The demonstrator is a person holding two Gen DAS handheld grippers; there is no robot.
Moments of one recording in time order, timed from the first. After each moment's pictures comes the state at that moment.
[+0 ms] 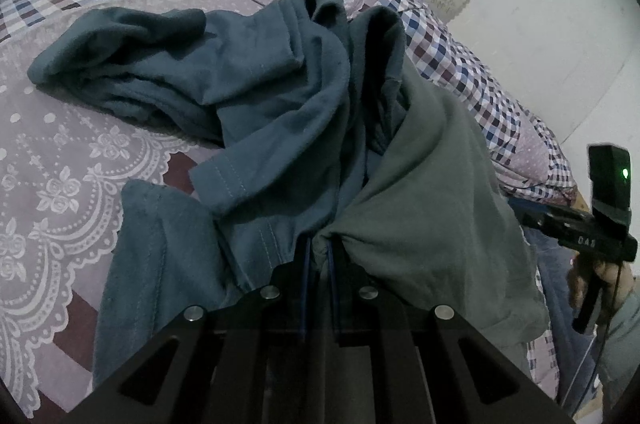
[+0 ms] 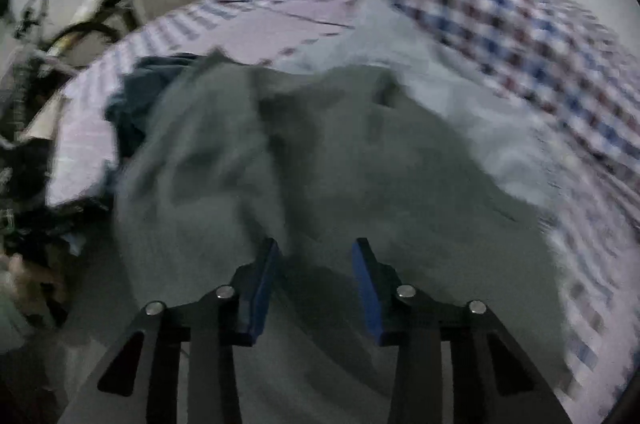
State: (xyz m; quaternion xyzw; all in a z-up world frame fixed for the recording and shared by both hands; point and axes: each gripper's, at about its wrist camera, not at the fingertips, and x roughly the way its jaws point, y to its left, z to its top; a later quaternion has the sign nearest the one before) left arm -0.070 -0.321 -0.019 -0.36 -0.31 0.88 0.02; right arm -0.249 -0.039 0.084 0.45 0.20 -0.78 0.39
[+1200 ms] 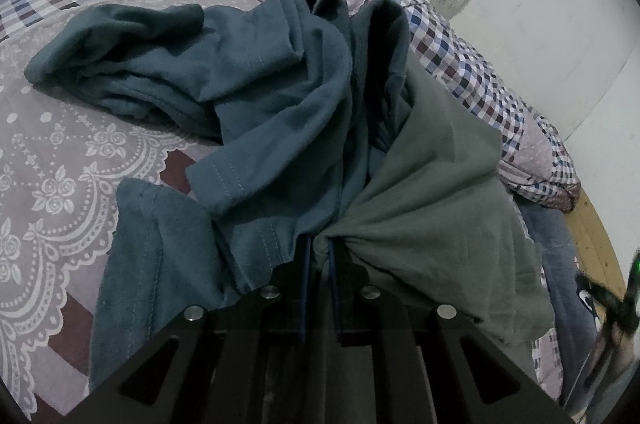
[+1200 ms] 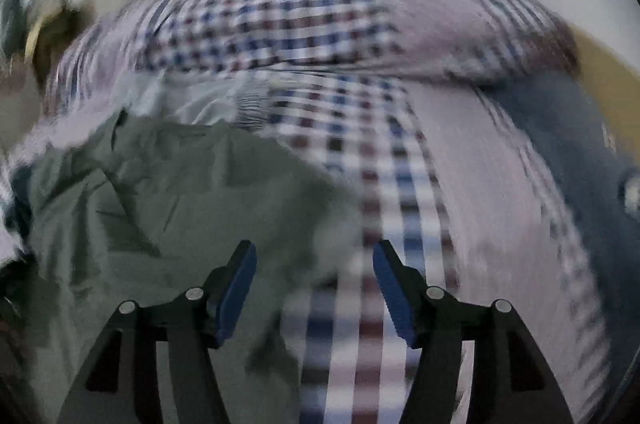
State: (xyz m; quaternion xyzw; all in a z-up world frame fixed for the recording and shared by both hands) left arm -0.065 -0.315 -0.021 -0.37 -0.30 0.88 0.02; right arm -0.172 0.216 0.121 0.40 0.03 -0.91 0.06
